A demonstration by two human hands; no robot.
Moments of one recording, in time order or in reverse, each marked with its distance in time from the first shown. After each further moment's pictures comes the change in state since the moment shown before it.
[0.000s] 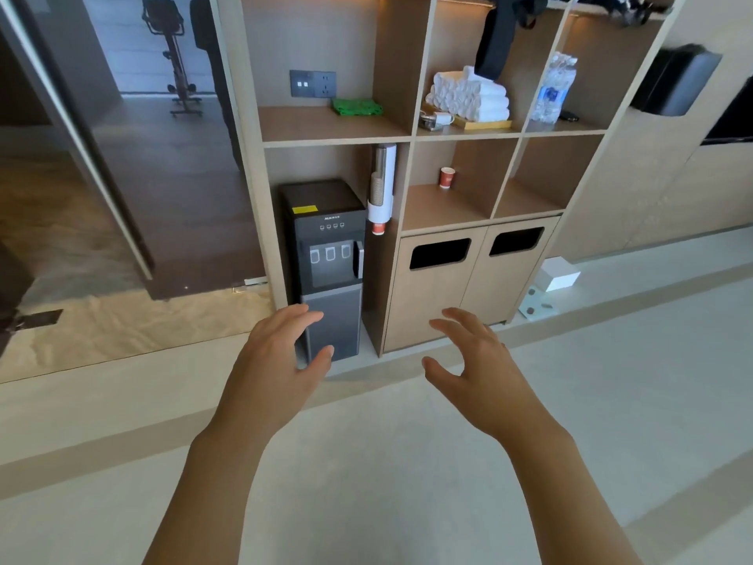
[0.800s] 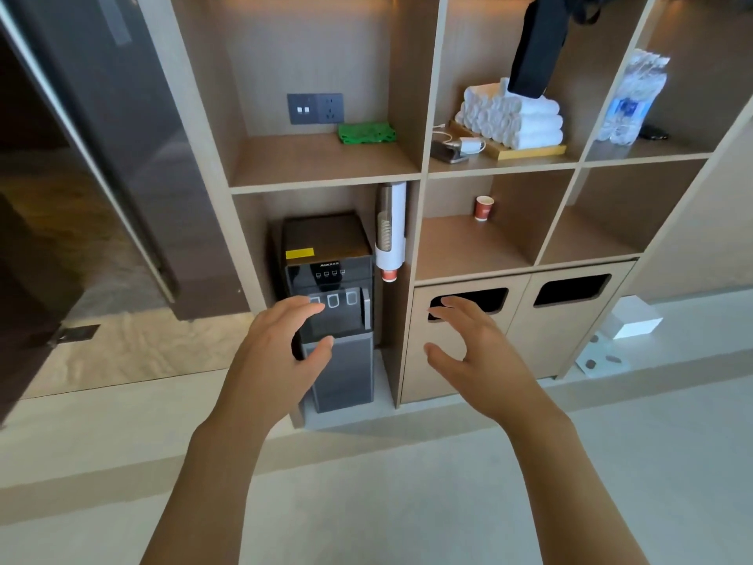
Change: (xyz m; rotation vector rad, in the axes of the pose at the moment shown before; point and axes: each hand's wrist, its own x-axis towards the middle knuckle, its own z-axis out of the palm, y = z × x) left_hand 0.279 0.064 0.108 0.104 0.113 -0.113; right_hand 0.318 0.143 -0.040 0.116 -0.094 -0.097
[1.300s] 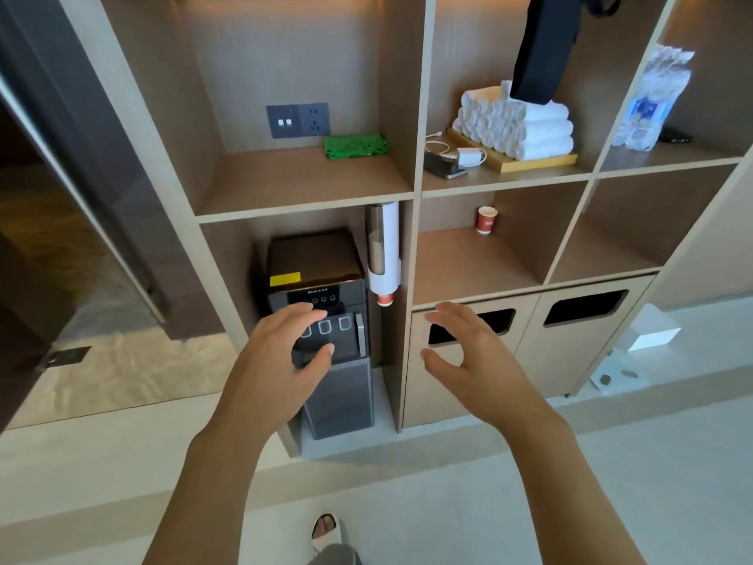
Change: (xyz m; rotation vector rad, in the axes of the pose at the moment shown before) left_hand 0.117 0.001 0.047 0.011 -0.014 0.038; right_hand 0.119 0.051 0.002 0.033 0.006 -0.033
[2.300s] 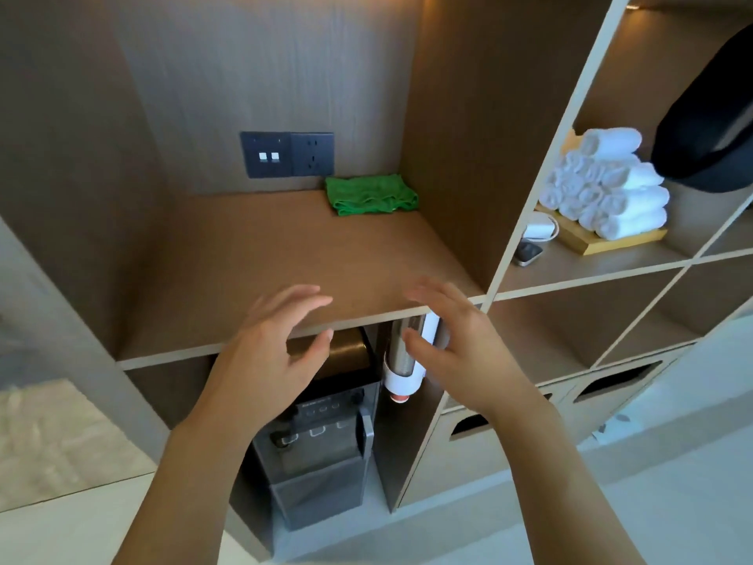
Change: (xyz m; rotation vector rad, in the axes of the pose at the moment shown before) left_hand 0.353 -0.142 -0.003 -0.092 0.001 0.264; right_hand 0.354 -0.054 0.049 0.076 0.082 -0.116
